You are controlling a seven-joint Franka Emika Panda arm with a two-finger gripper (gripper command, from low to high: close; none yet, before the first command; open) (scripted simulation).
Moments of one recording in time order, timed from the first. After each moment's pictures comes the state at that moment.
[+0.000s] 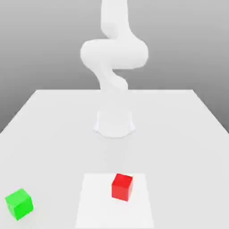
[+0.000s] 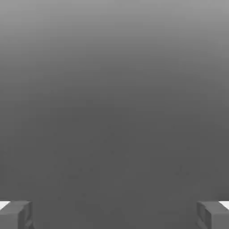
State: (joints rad) arm 0.02 -0.72 -0.02 -2.35 0.04 2.35 0.81
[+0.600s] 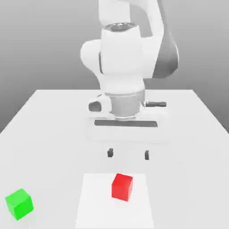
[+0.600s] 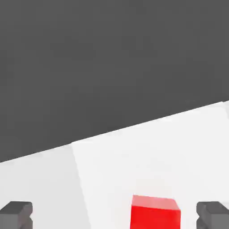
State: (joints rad) arm 0.06 -0.04 0.01 -2.73 0.07 2.74 1.10
